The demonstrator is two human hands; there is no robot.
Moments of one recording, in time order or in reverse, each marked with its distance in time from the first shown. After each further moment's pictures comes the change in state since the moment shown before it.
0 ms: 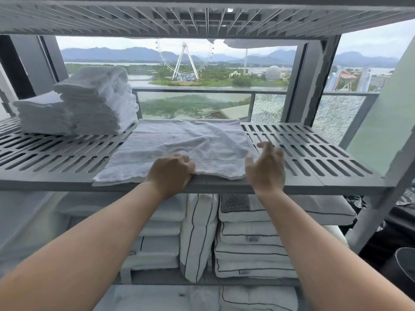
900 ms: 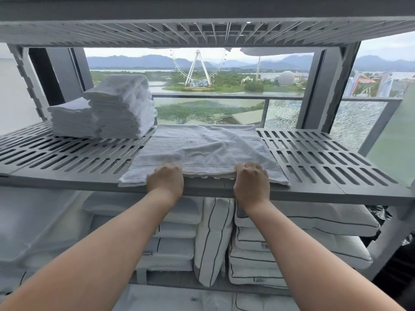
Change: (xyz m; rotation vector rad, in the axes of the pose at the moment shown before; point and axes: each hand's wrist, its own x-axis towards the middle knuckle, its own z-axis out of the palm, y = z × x) left_hand -0.028 -0.020 -0.010 -0.069 -0.324 -0.593; right_hand -0.037 -0.038 0.041 -0.372 -0.153 -0.442
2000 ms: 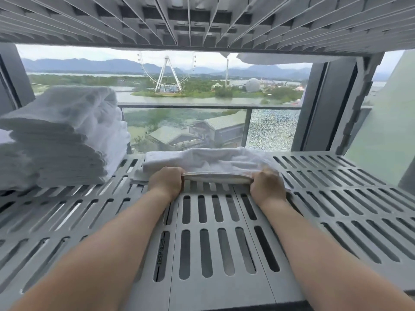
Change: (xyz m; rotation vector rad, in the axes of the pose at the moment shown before) left_hand 0.281 -0.027 0.086 -0.237 -0.057 0.223; right_hand 0.206 0.028 0.109 -0.115 -0.103 0.254
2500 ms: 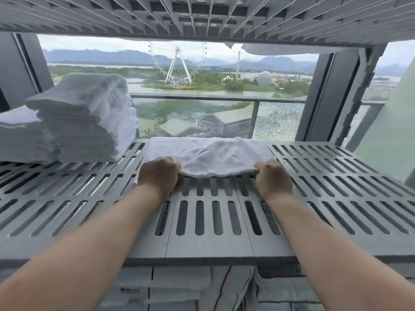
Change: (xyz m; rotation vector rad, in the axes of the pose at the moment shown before) left_hand -0.090 0.012 -0.032 0.330 0.195 0.111; right_hand -0.047 0.028 -0.020 0.060 0.101 -0.114
